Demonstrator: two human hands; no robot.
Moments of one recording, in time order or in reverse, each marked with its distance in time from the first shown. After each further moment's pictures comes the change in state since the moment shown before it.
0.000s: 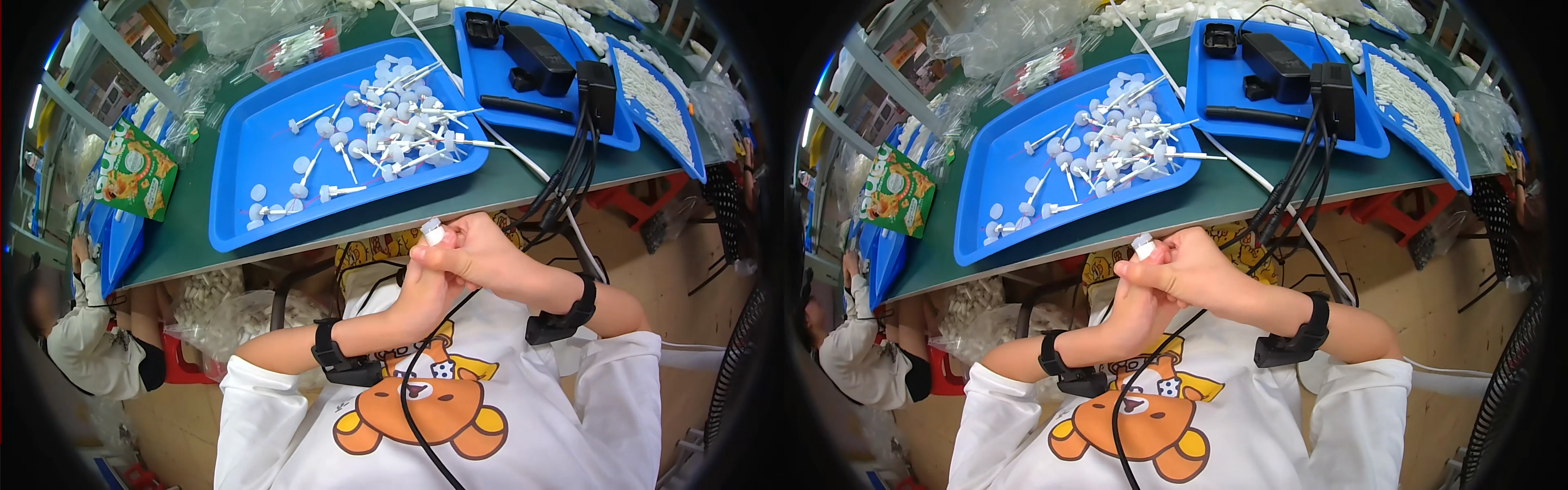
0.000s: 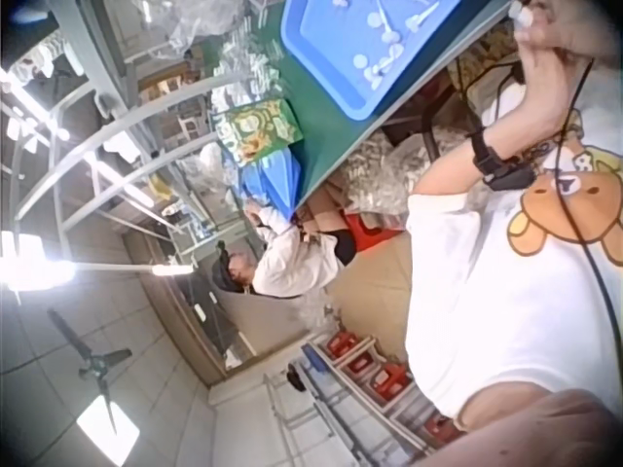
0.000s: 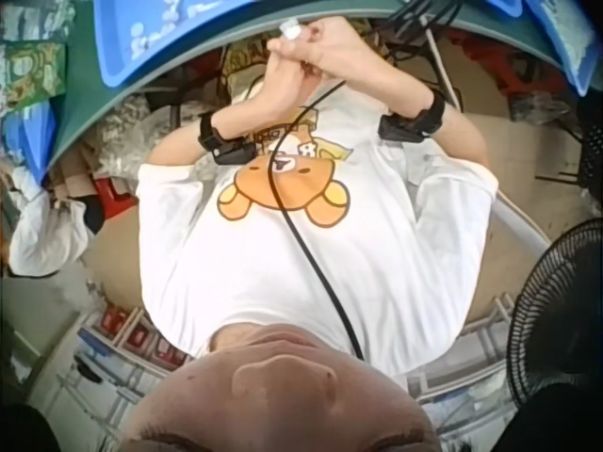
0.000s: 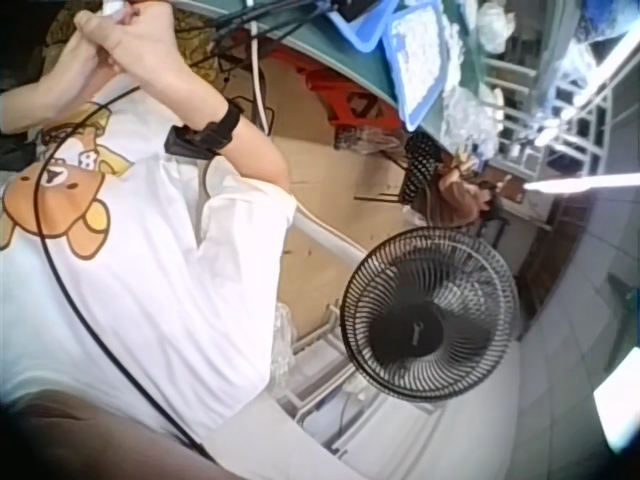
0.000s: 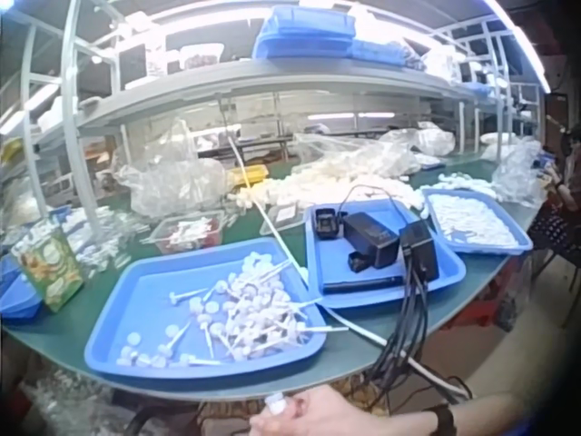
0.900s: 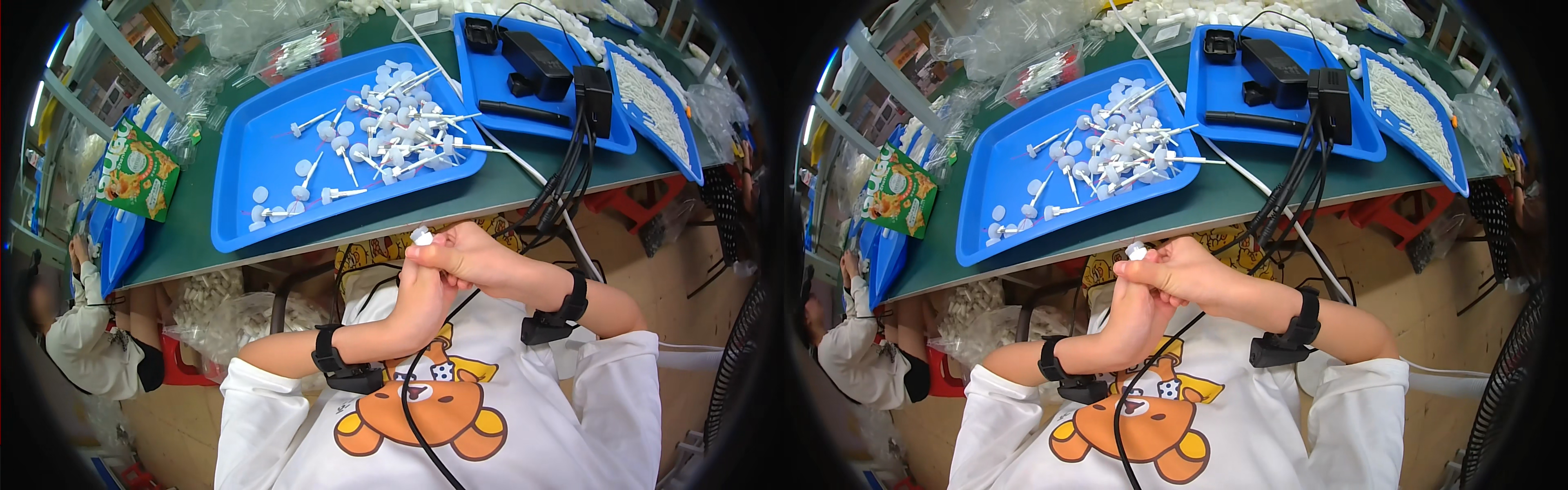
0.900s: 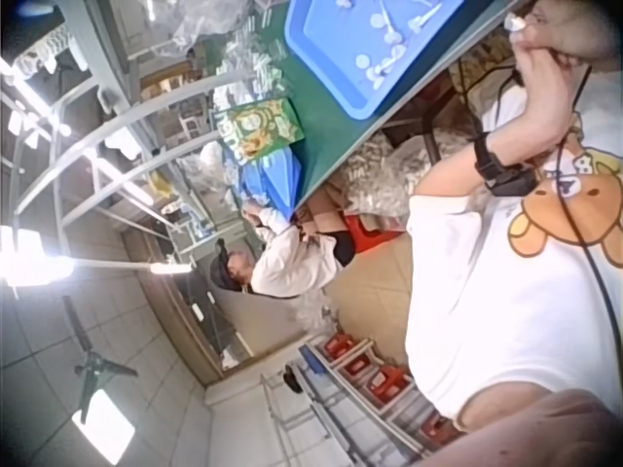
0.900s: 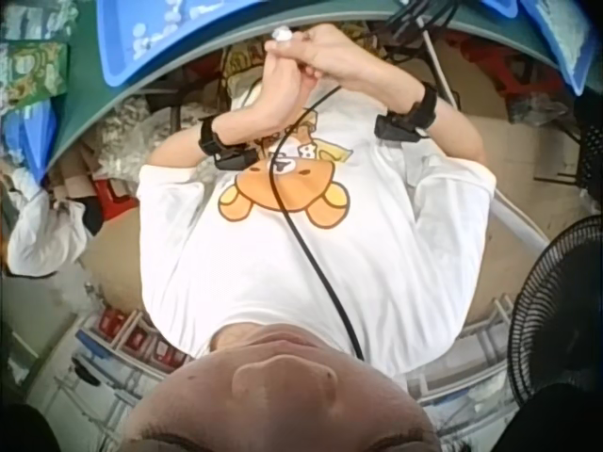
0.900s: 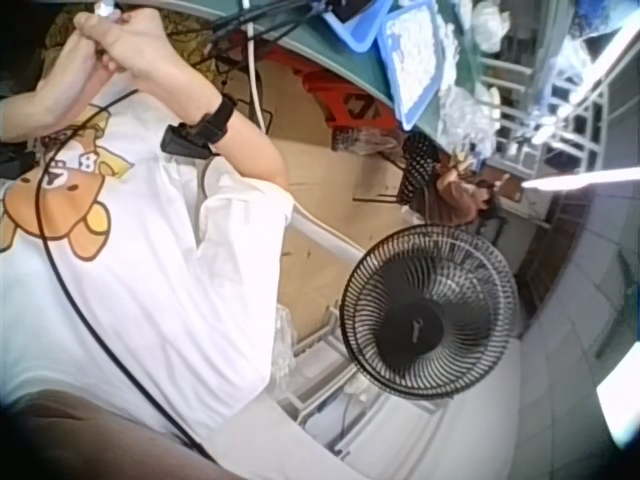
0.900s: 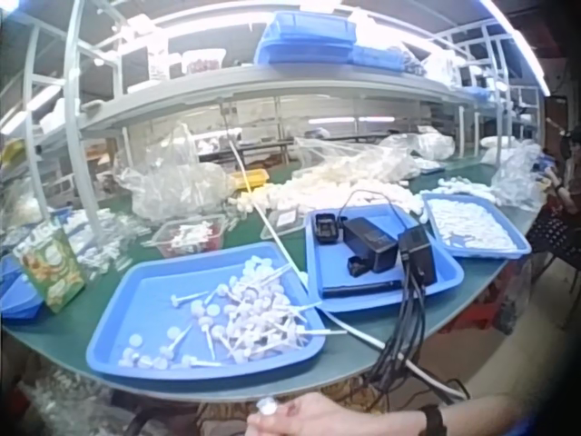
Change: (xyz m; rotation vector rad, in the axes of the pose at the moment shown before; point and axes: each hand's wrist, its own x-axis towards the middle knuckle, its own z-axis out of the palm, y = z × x) left_hand -0.008 0.006 0.013 -0.048 0.158 0.022; right_hand 0.011 0.009 0.000 -0.014 0.019 0.218
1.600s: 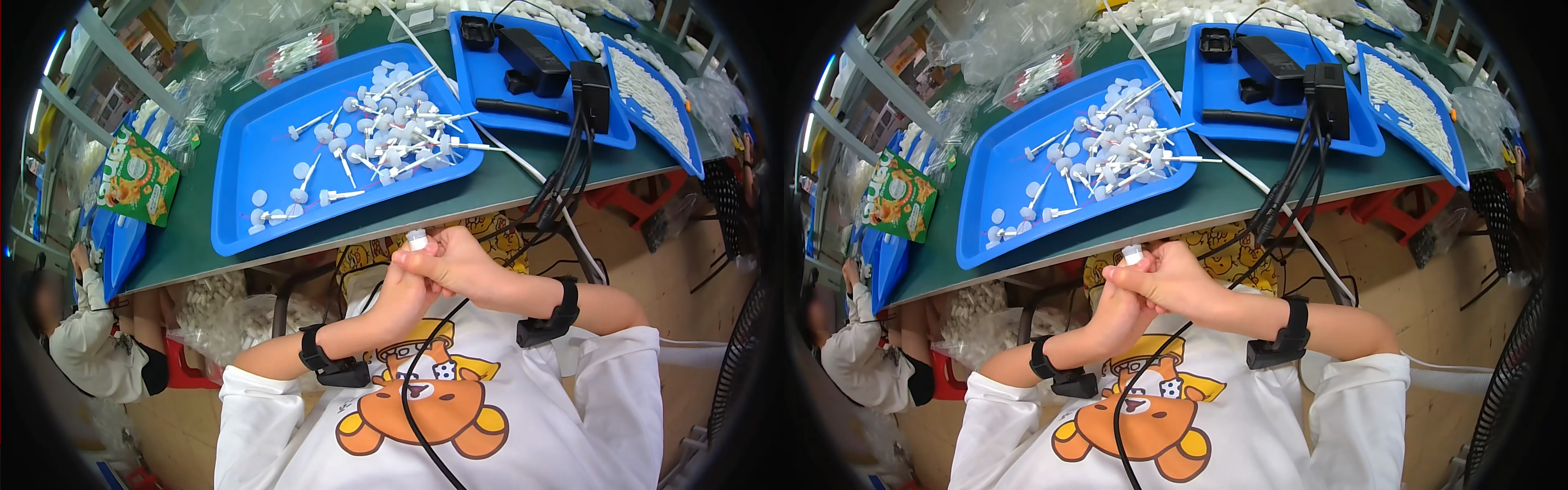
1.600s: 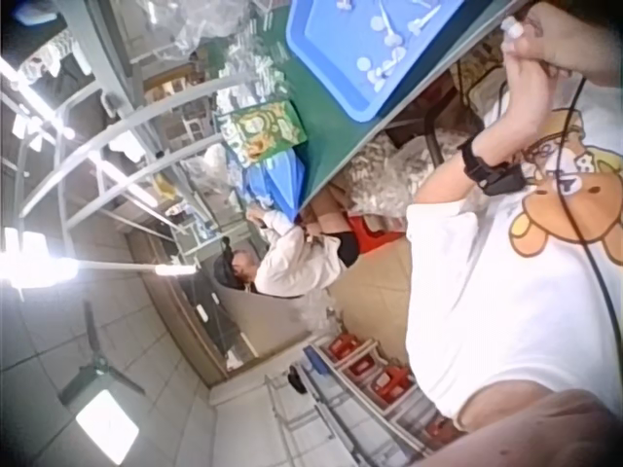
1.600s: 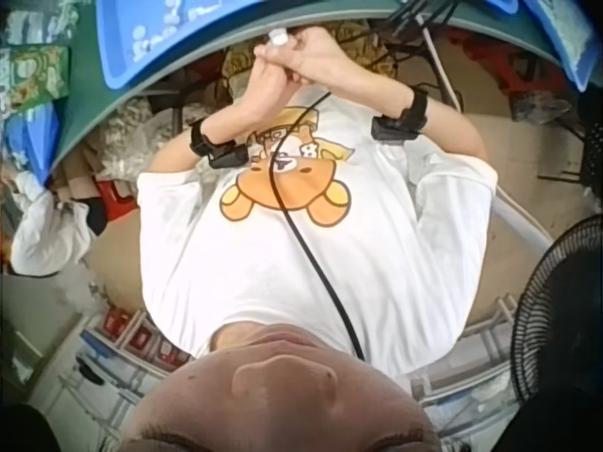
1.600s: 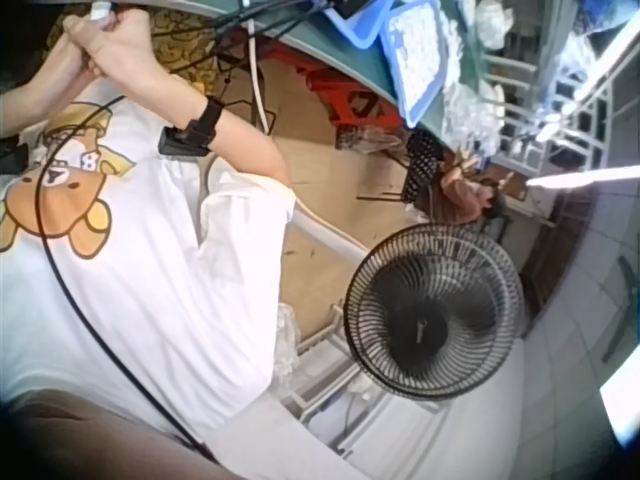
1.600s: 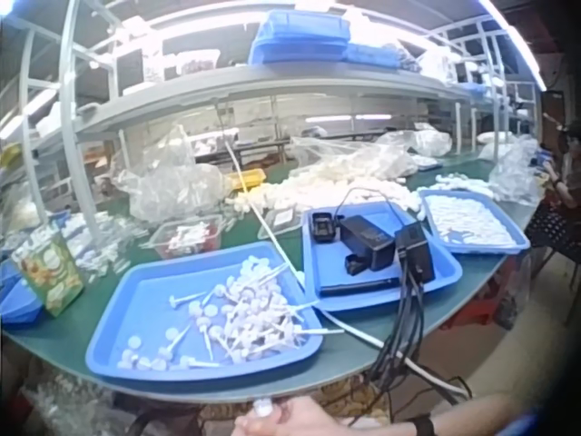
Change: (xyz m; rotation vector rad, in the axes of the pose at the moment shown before) left_hand 0.006 0.011 -0.027 0.155 -0.077 -0.126; right_hand -0.003 0.003 0.018 0.066 0.037 -0.112
